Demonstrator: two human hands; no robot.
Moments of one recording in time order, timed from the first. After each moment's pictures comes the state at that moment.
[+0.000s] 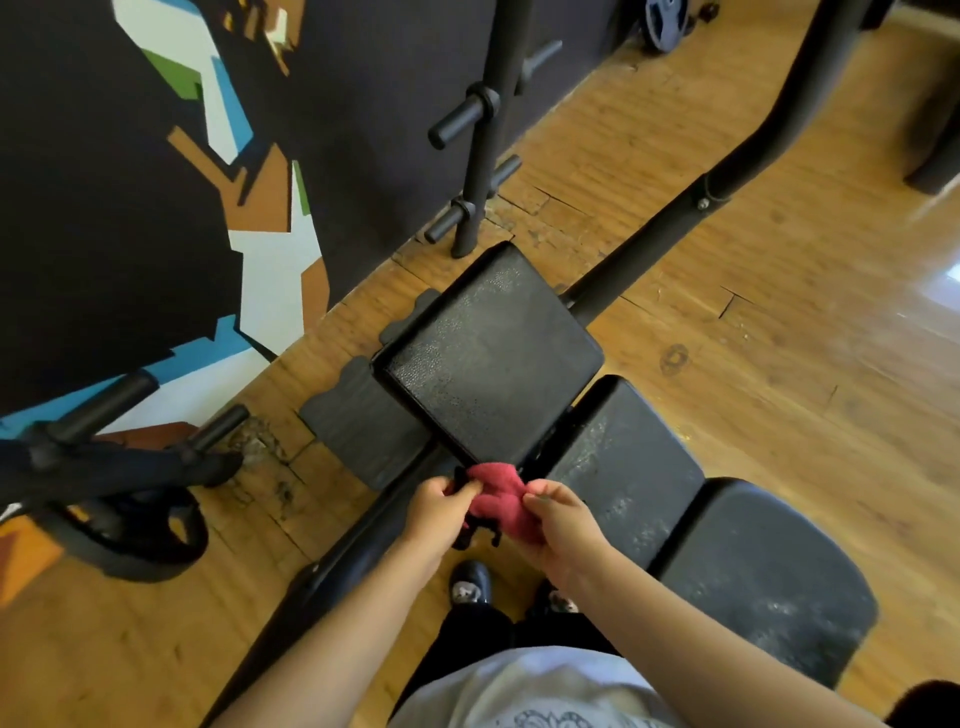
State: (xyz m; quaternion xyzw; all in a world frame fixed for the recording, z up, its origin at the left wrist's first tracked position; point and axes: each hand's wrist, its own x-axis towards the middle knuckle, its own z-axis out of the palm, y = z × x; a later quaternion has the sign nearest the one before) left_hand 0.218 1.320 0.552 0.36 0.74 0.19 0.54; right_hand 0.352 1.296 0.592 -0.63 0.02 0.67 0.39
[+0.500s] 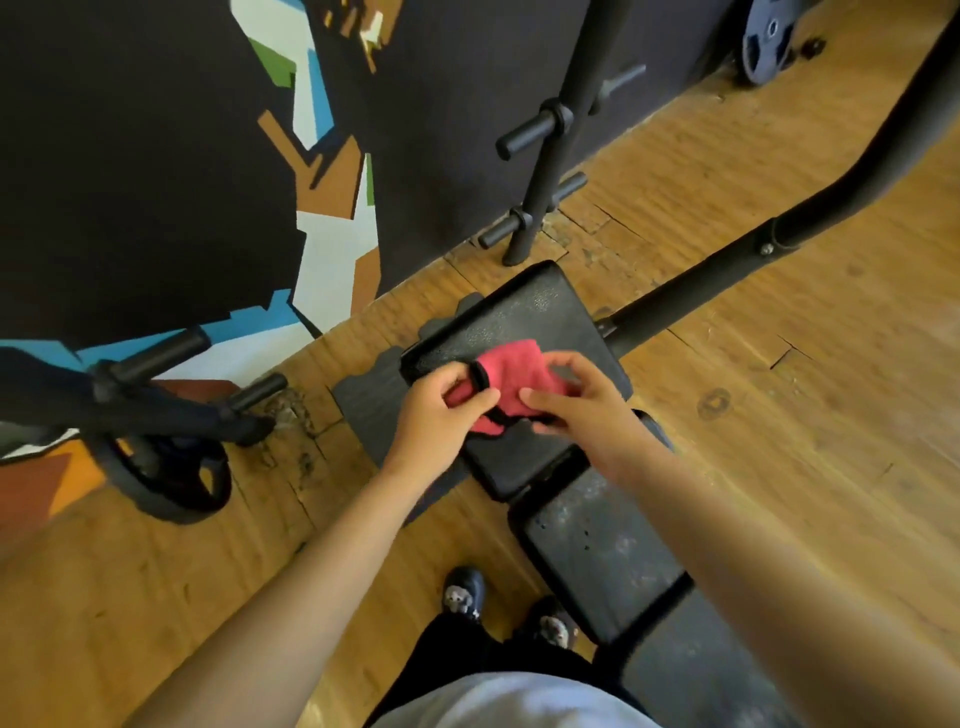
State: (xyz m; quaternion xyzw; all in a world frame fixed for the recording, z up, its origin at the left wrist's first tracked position) left_hand 0.222 1.382 0.645 0.50 0.64 0.37 0.45; right_hand 0.396 1.402 0.662 -0.51 -0.37 0.70 0.33
